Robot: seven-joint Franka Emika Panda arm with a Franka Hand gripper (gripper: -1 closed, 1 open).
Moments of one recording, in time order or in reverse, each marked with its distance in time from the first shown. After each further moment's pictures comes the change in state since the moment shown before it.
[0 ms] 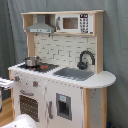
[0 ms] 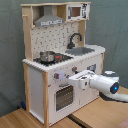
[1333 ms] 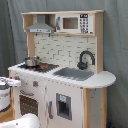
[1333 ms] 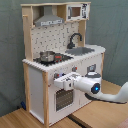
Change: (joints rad) arm -0.307 -0.001 0.081 0.239 0.000 0.050 0.032
